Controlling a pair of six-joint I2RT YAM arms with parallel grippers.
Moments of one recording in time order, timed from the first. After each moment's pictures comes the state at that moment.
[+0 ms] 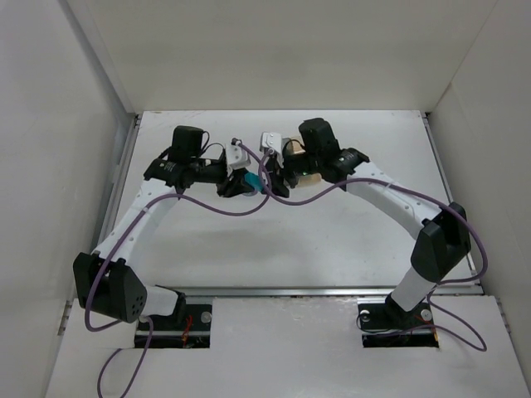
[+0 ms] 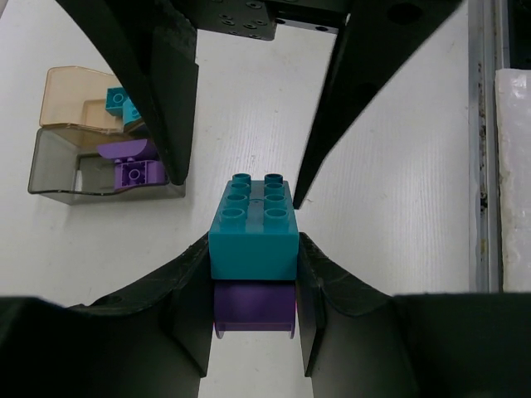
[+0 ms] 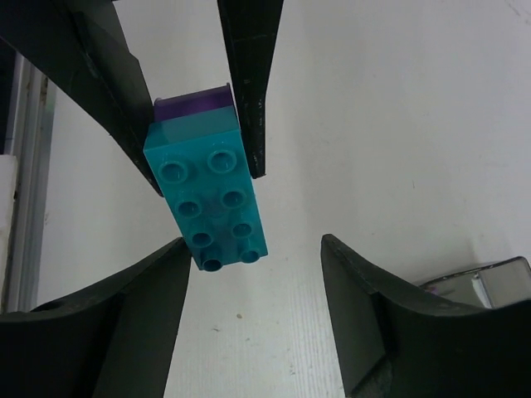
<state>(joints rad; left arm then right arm) -0.30 1.34 1.22 -0.62 0.96 0.74 0.65 1.66 1.47 -0.37 -0.70 -0.51</state>
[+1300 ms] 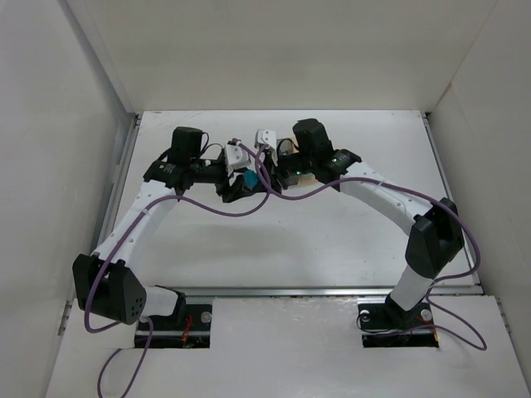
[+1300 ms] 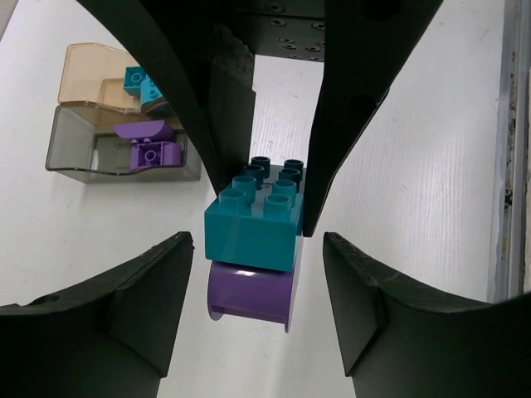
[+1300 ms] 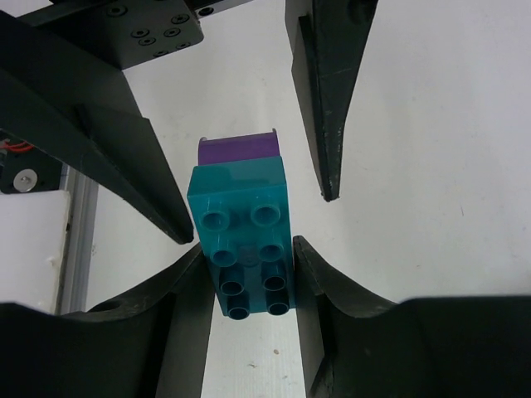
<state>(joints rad) -0.30 1.32 1.20 -0.59 0.90 0.72 0.67 1.71 1.48 -0.28 -0.78 -0.36</state>
